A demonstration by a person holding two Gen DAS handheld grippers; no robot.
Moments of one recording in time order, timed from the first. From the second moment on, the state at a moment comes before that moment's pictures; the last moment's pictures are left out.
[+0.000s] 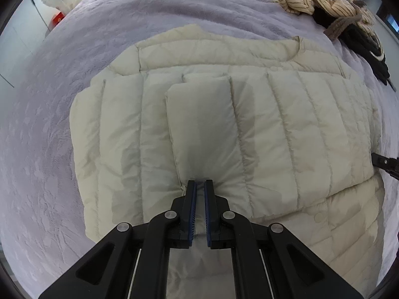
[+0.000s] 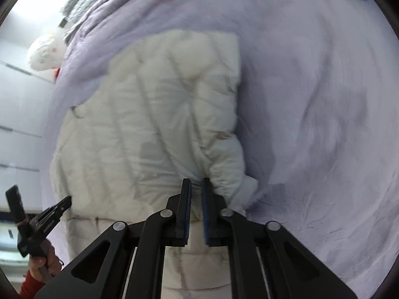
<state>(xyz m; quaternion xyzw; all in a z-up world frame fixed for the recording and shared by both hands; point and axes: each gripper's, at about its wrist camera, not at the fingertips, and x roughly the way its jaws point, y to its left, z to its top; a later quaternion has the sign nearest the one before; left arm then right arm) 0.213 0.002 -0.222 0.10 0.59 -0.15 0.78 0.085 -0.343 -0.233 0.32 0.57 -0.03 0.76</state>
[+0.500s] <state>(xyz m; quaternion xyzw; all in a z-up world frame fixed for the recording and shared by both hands) 0.195 0.022 -0.194 0.11 0.58 -0.11 0.80 0.077 -0.345 -0.203 0.30 0.56 -0.03 0.77</state>
